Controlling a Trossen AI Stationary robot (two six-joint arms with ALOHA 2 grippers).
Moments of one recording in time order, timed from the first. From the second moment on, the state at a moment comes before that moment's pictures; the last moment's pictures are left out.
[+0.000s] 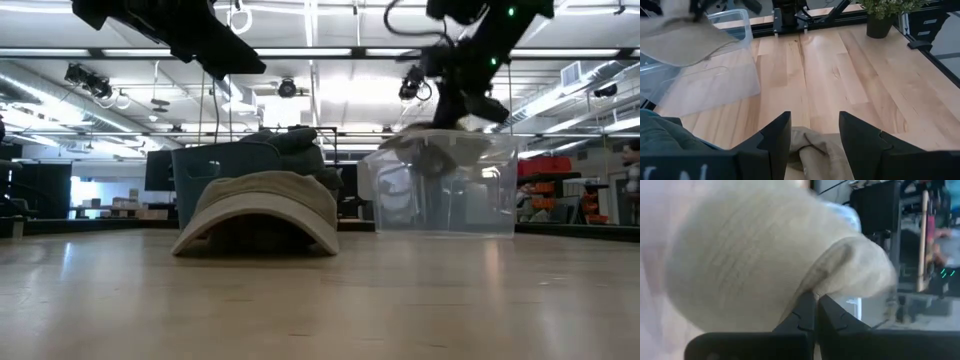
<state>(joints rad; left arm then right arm) -0.07 1.11 0.68 0.03 -0.06 0.09 -0.20 1.24 0.93 -0.63 0.62 -0.65</state>
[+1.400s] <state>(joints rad) -0.07 1.11 0.68 0.02 -0.06 0.09 -0.21 1.33 1.02 -0.38 0.40 -0.50</state>
